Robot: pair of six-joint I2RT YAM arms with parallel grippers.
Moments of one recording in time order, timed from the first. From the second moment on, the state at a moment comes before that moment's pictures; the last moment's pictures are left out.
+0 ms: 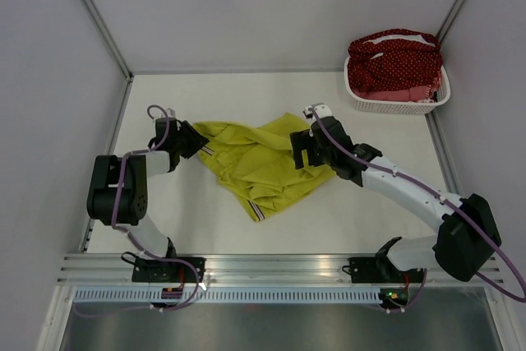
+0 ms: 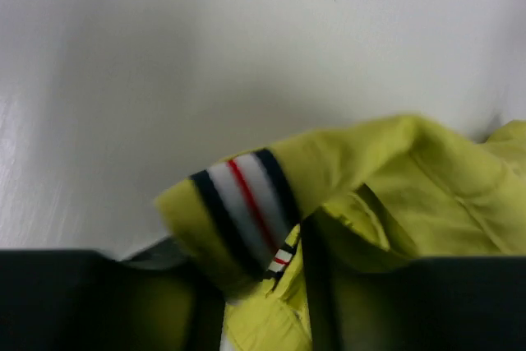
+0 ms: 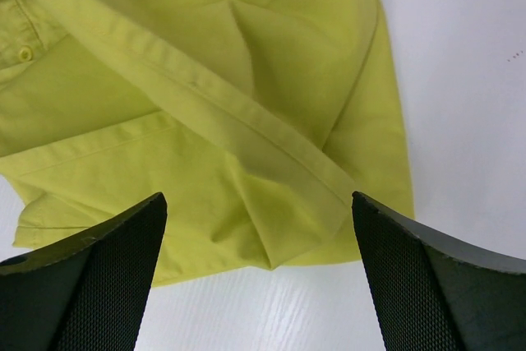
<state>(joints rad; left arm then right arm) -0.01 1.68 0.73 0.29 0.19 -0.68 0.67 1.33 0.96 -0.33 0.20 0.28</state>
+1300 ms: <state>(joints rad) -0.02 1.11 0.58 0.08 0.22 -0.66 0.61 1.44 0.67 0.10 0.08 0.52</state>
